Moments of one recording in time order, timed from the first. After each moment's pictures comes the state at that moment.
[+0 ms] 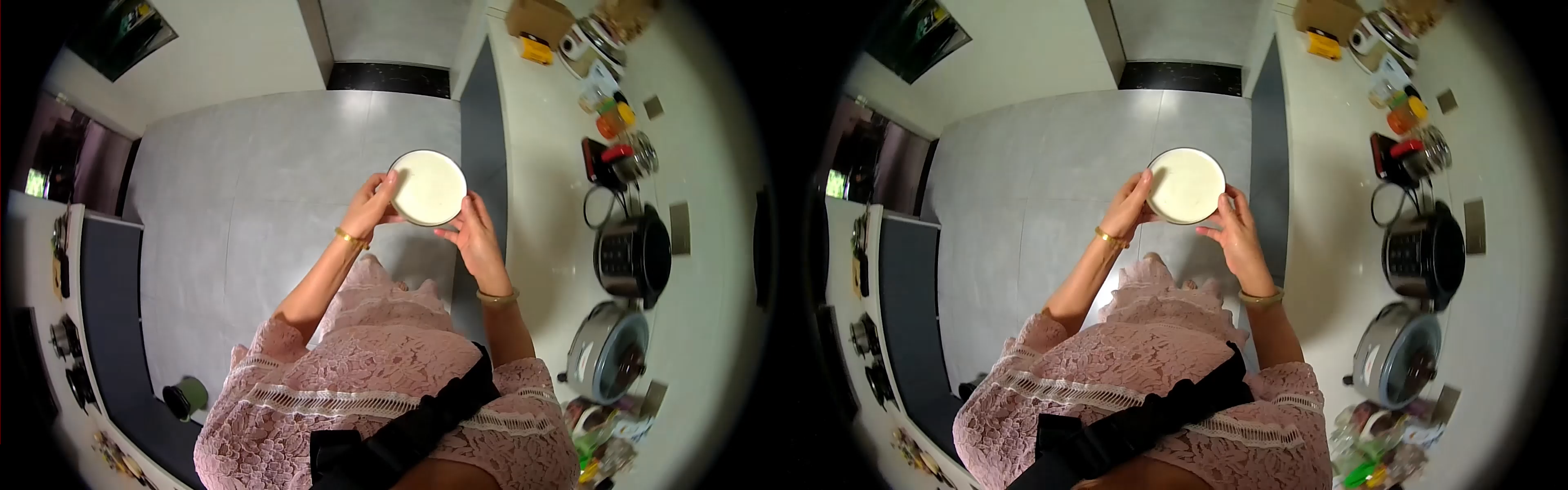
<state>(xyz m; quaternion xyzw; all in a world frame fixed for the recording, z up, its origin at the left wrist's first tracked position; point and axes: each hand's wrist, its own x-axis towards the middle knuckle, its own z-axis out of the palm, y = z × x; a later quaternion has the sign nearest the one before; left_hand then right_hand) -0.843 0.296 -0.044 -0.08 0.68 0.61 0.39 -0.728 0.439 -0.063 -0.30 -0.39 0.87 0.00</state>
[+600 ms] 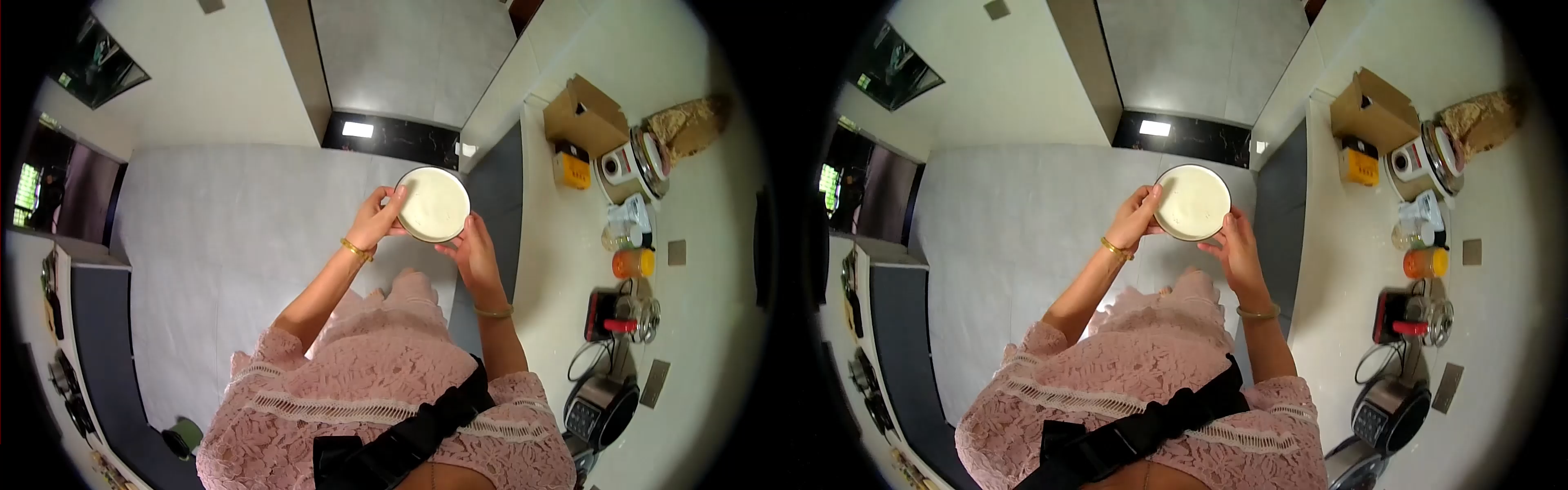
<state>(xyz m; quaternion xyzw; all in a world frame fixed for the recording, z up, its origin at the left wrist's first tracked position) -1.036 0.466 -0.137 -0.08 0.65 0.60 0.45 -0.909 0.597 -0.138 -0.37 -0.37 0.85 0.01</state>
